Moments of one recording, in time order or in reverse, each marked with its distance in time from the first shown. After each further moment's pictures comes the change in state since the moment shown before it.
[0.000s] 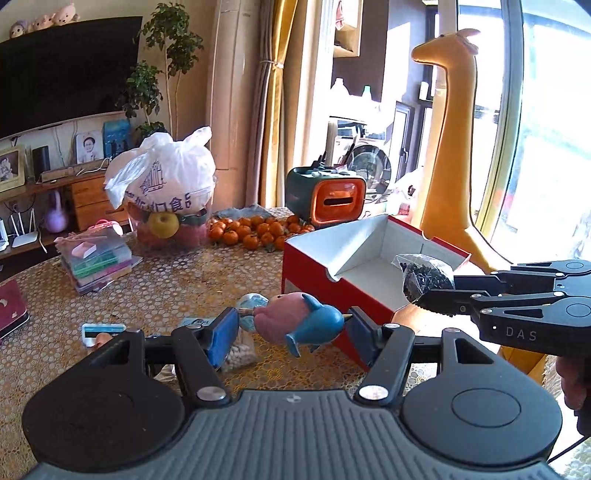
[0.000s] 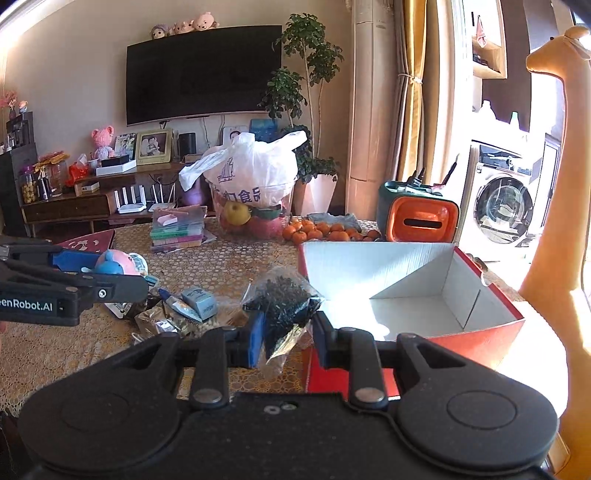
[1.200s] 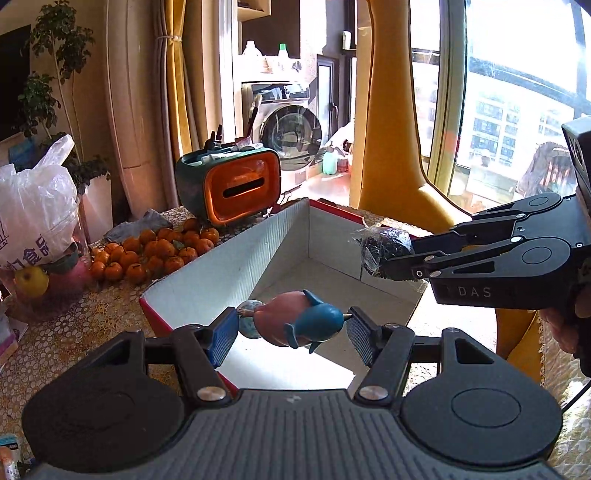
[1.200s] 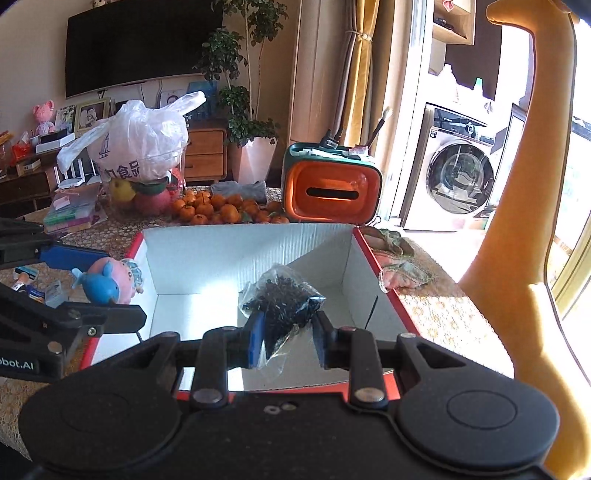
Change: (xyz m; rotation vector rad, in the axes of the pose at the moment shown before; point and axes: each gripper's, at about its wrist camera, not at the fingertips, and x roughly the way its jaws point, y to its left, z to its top) left arm 0.172 -0.100 0.055 0.199 0.125 -0.165; right arm 0.083 -0.147 0.018 0.019 0.144 -0.133
